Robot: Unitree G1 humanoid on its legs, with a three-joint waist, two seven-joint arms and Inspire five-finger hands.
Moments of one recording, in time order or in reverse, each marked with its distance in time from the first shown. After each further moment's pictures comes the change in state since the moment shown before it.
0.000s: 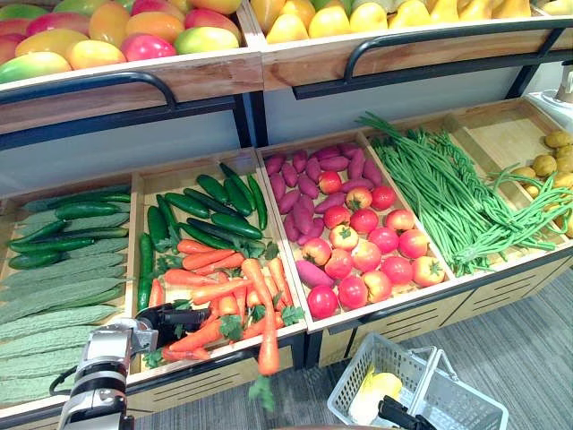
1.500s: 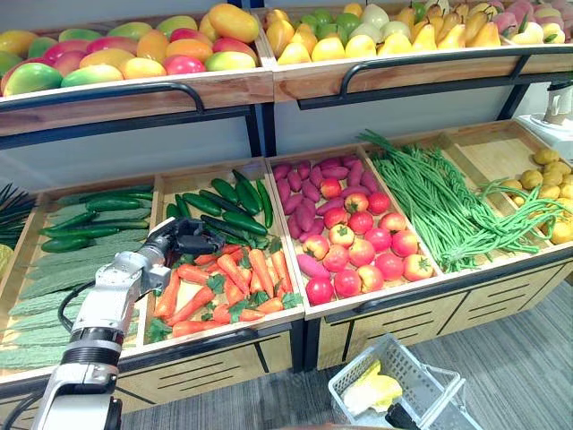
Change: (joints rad) left arm -0.120 0.145 -0.230 -0.312 -0.340 -0.253 0.189; right arm 0.079 0.077 -0.155 -0.050 0.206 0.010 -0.052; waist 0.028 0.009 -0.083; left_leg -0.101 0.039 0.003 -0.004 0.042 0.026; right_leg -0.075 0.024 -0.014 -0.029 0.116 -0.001
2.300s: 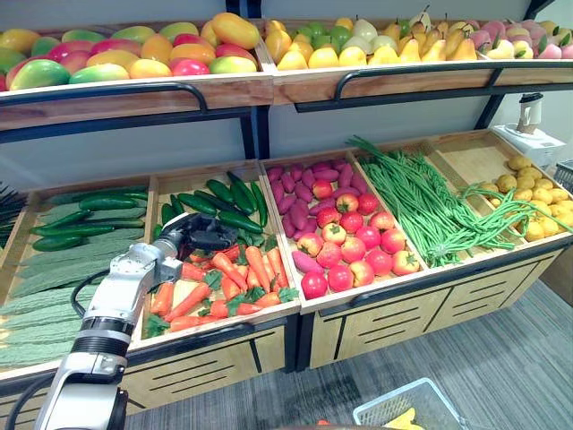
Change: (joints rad) left arm -0.044 -0.004 -0.059 -0.016 -0.009 0.068 0.004; right arm 0.070 0.030 -0.145 -0.004 -0.004 0.001 -0.005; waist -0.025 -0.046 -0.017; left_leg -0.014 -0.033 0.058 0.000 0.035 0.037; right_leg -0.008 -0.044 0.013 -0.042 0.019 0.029
